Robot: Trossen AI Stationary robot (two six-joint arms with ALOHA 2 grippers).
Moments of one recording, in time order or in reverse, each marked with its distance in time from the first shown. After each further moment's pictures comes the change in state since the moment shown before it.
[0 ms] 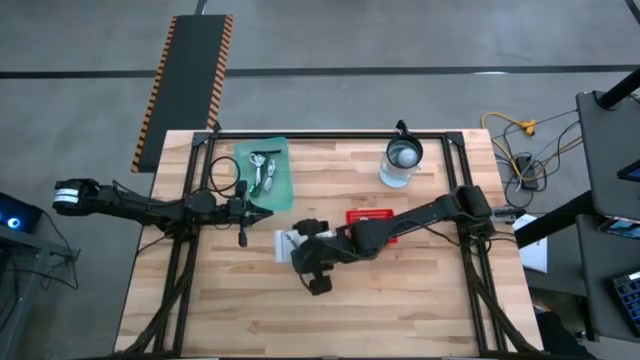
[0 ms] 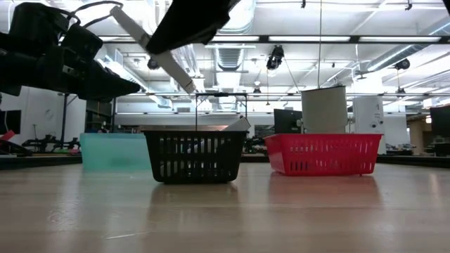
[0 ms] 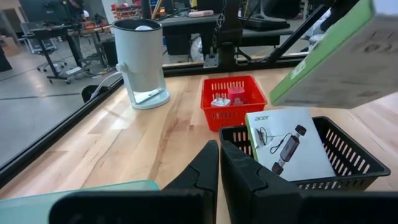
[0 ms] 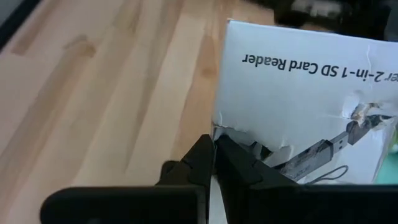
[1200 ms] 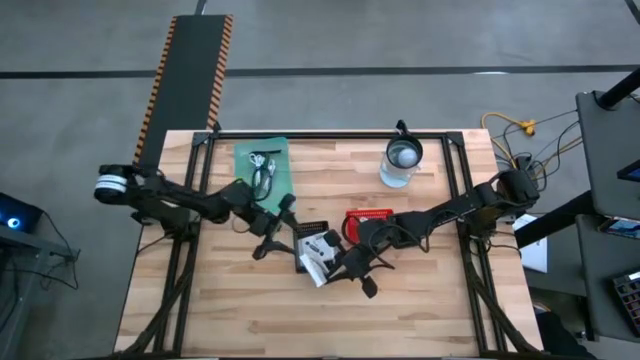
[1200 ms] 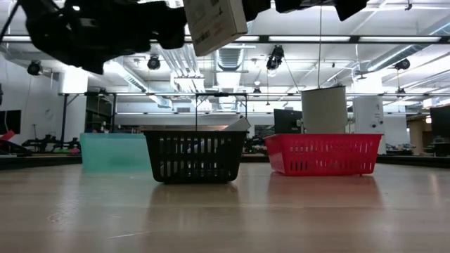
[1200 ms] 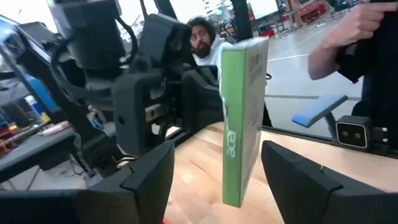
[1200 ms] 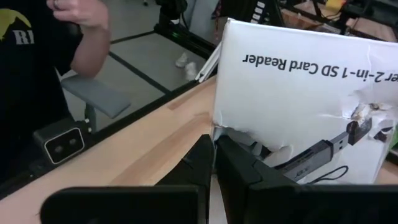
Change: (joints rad) left arm 0.000 0.579 0.441 0.286 0.672 0.306; right arm -0.014 -0.377 -0.694 0.759 -0.503 -0.221
